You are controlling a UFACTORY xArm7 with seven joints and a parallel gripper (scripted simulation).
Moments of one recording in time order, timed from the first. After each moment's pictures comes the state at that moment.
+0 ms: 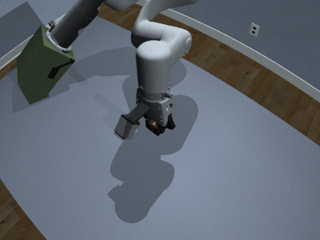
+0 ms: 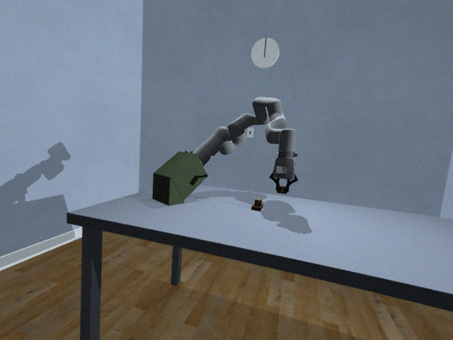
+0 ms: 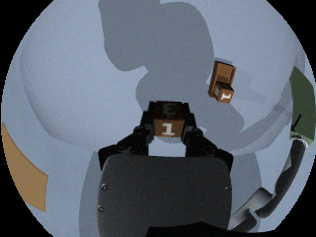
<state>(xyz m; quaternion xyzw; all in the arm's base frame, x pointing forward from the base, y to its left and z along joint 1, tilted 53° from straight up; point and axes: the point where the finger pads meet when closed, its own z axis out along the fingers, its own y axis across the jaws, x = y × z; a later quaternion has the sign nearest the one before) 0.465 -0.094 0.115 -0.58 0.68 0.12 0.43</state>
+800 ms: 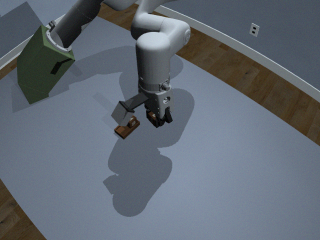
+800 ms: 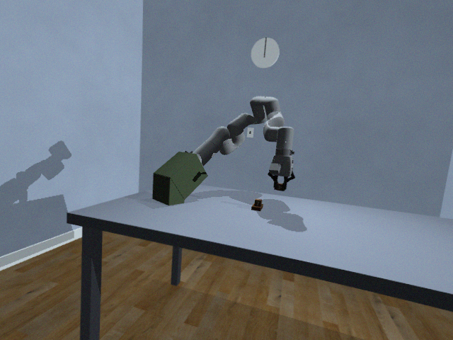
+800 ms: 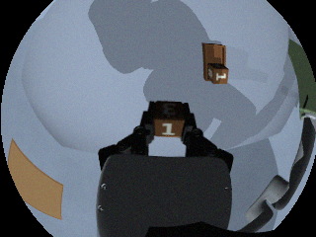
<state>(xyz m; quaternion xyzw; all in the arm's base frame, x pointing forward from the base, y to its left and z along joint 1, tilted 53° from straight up) 0.448 -0.084 0.129 -0.51 0.73 0.16 0.42</state>
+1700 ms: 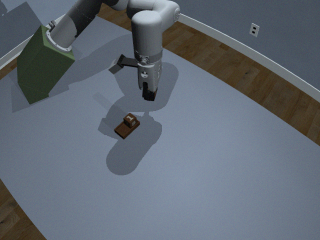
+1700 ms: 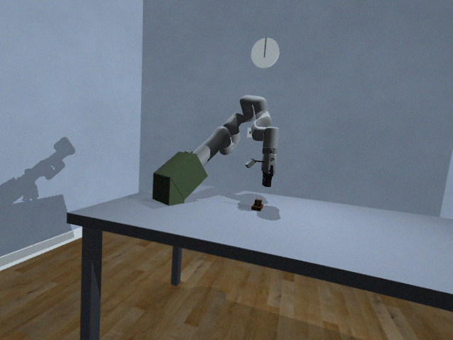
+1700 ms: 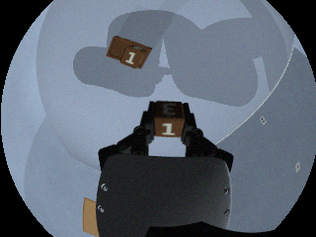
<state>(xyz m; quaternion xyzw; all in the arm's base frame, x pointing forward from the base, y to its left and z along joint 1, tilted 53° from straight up) 0.379 -0.020 0.149 -0.15 0.88 0.33 0.31</state>
